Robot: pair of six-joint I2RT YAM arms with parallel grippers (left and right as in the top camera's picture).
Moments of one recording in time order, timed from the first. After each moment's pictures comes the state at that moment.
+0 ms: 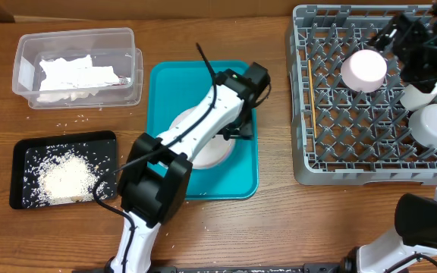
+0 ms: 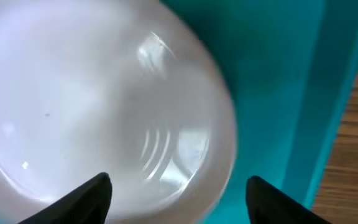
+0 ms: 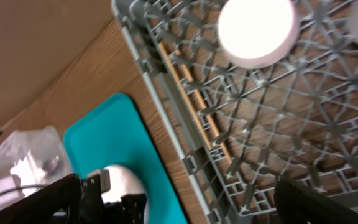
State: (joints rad) left arm -0.61 2.18 1.81 -1.21 -0.10 -0.62; right arm -0.19 1.82 2.22 -1.50 -0.32 0.44
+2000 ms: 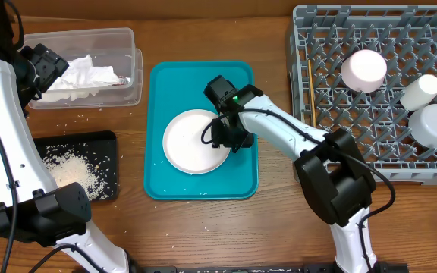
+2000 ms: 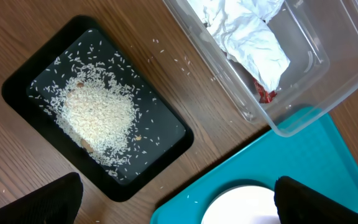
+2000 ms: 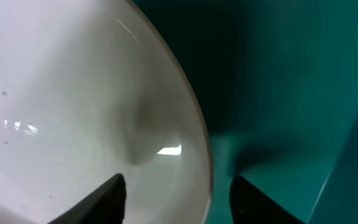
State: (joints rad) left arm 0.33 1.94 2.35 -1.69 -0.08 -0.66; right arm 0.64 2.17 1.64 -0.93 -0.12 0.60
